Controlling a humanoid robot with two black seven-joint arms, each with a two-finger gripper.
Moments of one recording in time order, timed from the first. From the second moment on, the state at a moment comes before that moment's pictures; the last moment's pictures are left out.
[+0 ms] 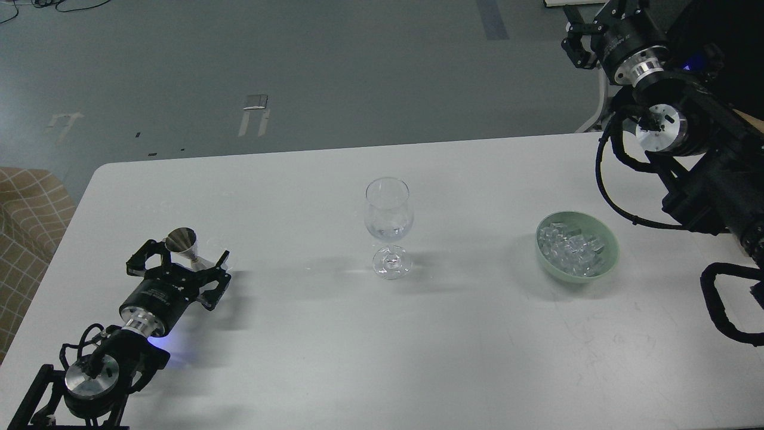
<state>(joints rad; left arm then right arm) -0.02 0.16 -1.64 -1.09 0.07 -0.31 0.32 1.03 -0.23 0.82 0.48 -0.26 0.22 0.34</state>
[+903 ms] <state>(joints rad) 0.06 0.25 -1.71 -1.06 0.07 -0.42 0.38 1.03 -0.24 0.83 0.49 -0.25 0.22 0.34</state>
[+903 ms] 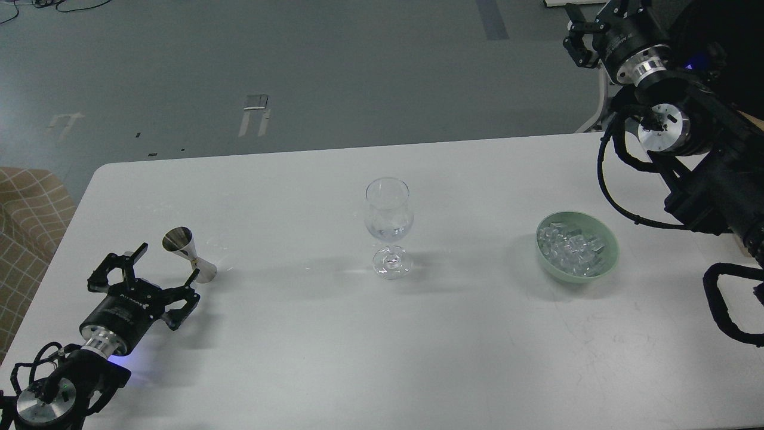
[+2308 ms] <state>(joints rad) -0.72 0.53 -1.35 -0.63 0.27 -0.49 -0.14 1.02 -0.73 0.44 0.98 -0.62 0.18 0.35</state>
